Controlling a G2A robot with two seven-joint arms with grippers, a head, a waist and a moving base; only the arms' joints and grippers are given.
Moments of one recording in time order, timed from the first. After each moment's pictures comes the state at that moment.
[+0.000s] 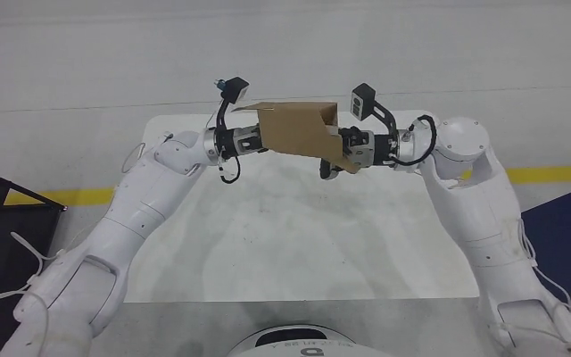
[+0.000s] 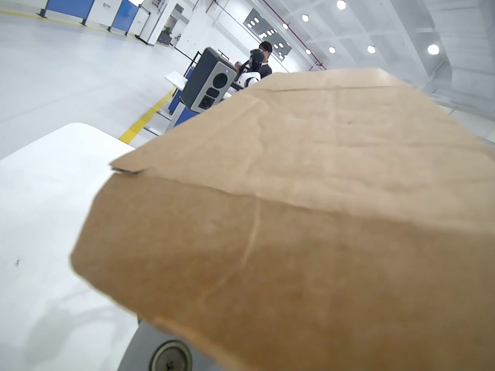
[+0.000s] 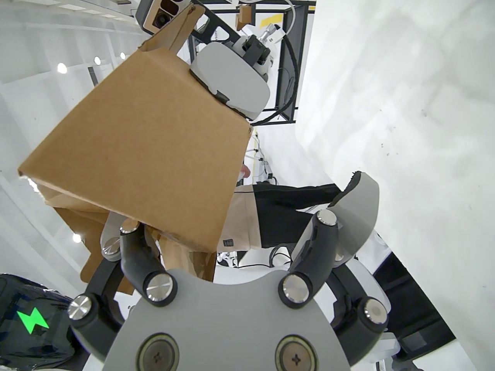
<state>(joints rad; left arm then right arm) 0.70 -1.15 -0.74 -1.07 -0.45 -1.01 -0.81 -1.02 -1.09 1.24 -1.67 0.44 0.41 1.12</state>
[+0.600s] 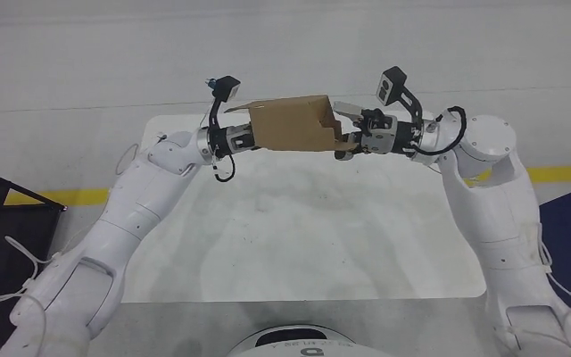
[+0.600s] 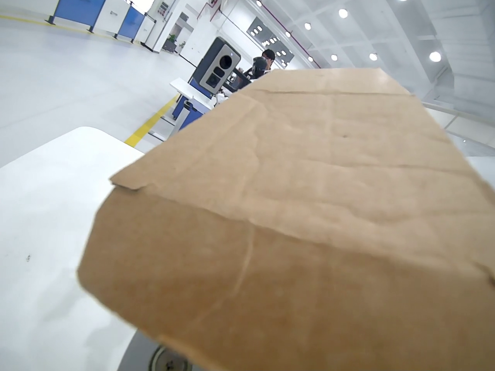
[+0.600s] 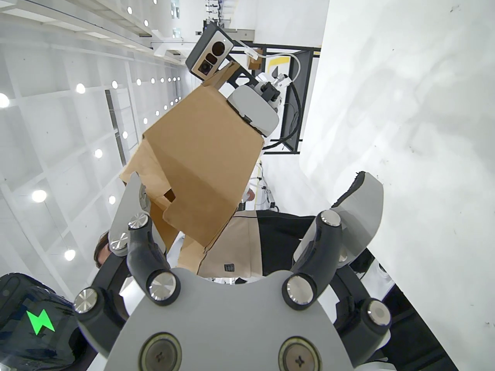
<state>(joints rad) 0.72 -1.14 -0.78 -1.07 -0.45 -1.01 -0.81 -1.06 -1.07 1.36 -1.70 0.49 0.37 1.03</state>
